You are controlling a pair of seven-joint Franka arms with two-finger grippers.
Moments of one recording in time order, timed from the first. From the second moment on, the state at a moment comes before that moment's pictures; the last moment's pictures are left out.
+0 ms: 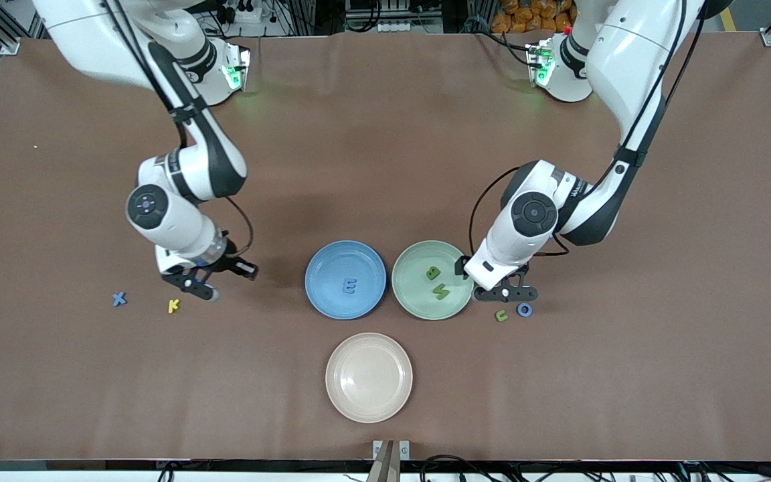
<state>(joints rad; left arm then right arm) -0.25 0.58 -0.25 -1.74 0.18 2.33 -0.53 0.24 0.42 0.09 -1.95 0.10 2.46 0.66</state>
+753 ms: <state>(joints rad) -0.22 0.43 -0.29 -2.13 0.32 2.61 -0.40 0.44 0.59 0.07 -1.71 0.15 2.44 0.73</state>
